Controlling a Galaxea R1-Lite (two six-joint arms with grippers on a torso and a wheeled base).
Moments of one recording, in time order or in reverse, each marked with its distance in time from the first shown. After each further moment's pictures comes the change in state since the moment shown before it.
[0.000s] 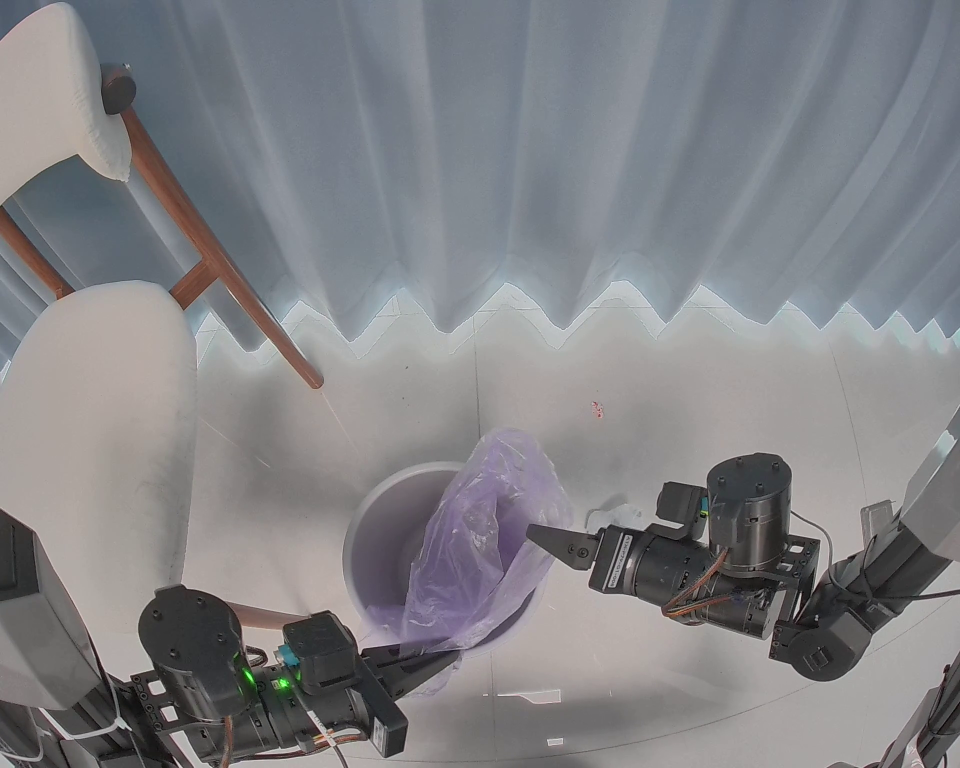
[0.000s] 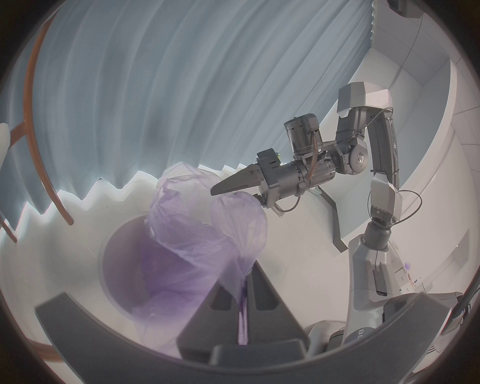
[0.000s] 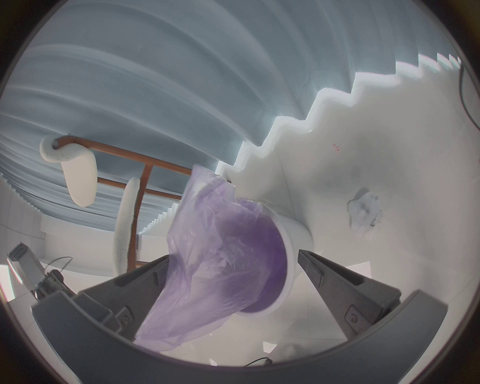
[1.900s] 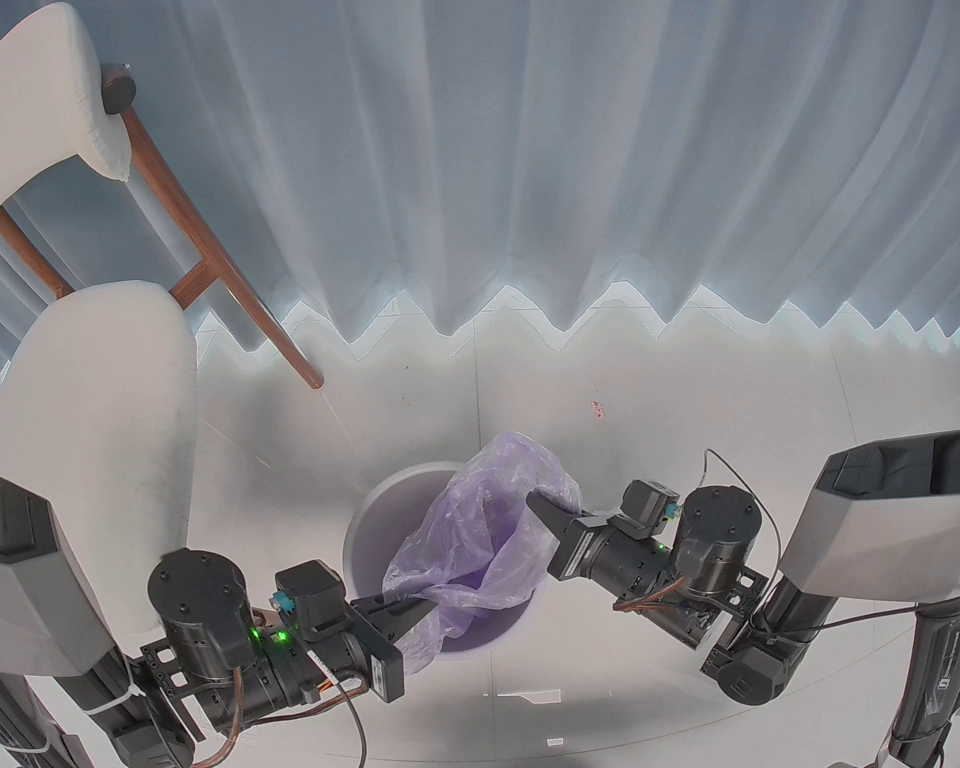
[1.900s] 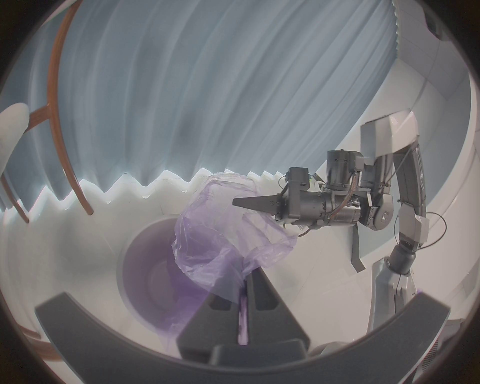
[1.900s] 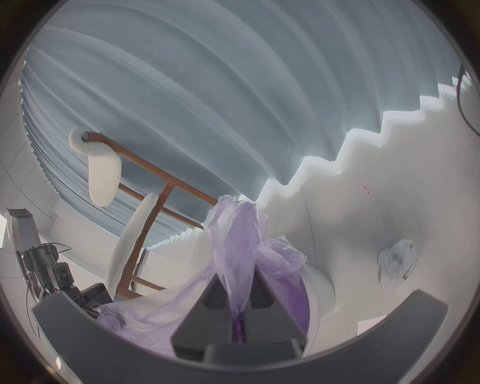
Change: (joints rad) left arm 0.093 0.041 -0.079 0.000 0.050 -0.078; right arm 0.013 0.283 -0.023 -0.573 -0.049 -0.147
